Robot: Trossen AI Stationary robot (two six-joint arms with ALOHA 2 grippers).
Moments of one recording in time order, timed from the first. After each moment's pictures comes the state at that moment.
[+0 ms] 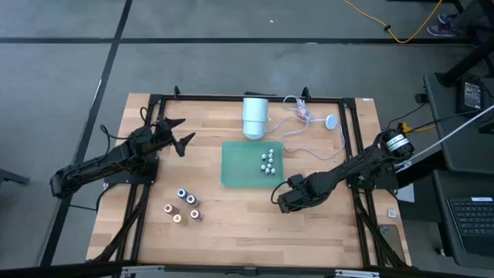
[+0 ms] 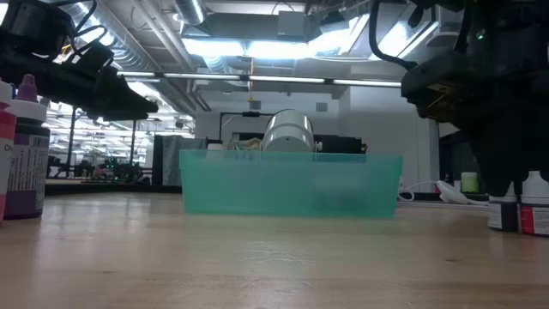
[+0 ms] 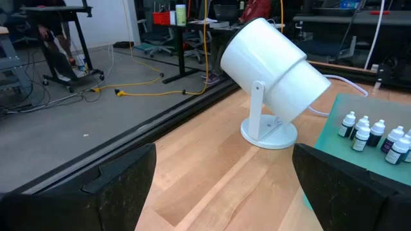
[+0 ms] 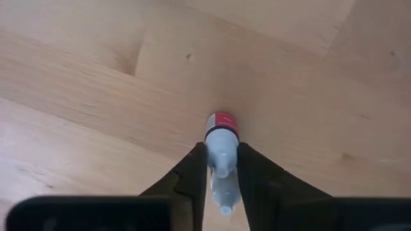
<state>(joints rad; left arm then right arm) 0.48 0.13 0.04 -0.06 -0.20 -0.04 0.43 1.69 1.02 -0.77 -0.02 1.68</state>
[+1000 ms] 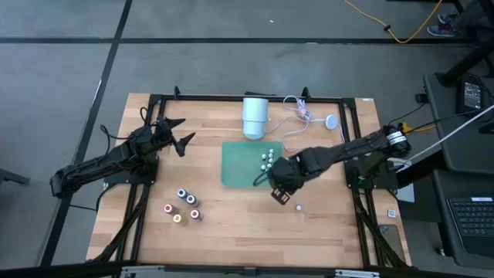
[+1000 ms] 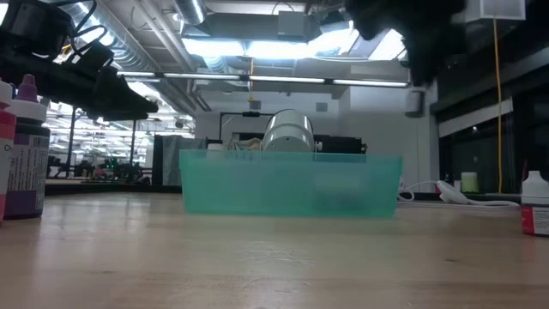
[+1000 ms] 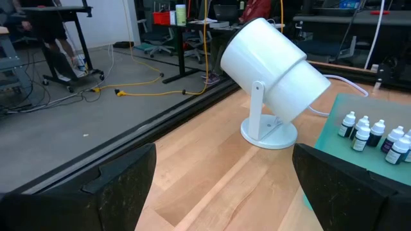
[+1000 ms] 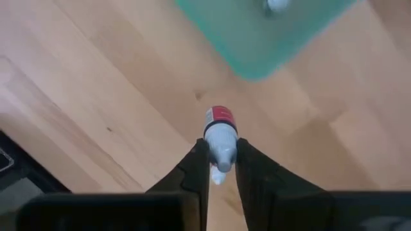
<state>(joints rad) 0.48 0.13 0.04 -0.06 -0.20 -0.04 0.27 1.70 1.46 -1.17 -0.03 1.00</state>
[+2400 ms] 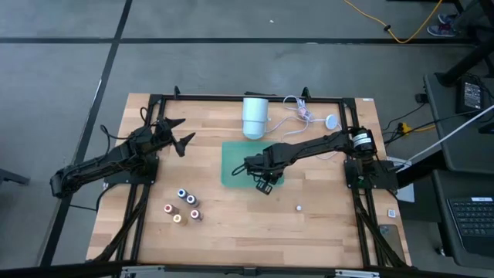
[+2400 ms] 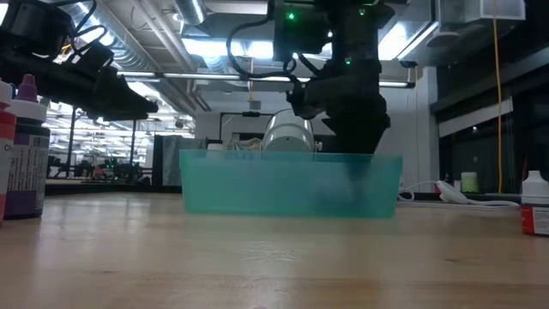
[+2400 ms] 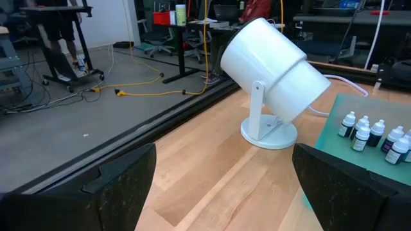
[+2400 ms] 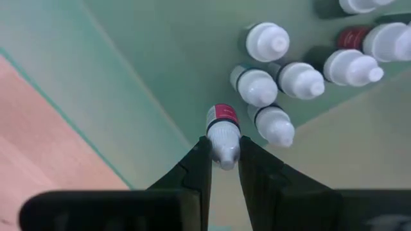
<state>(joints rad) 0.48 0.13 0.04 -0.06 -0.20 -0.04 0.08 2.00 1.50 -1.03 0.00 0.62</state>
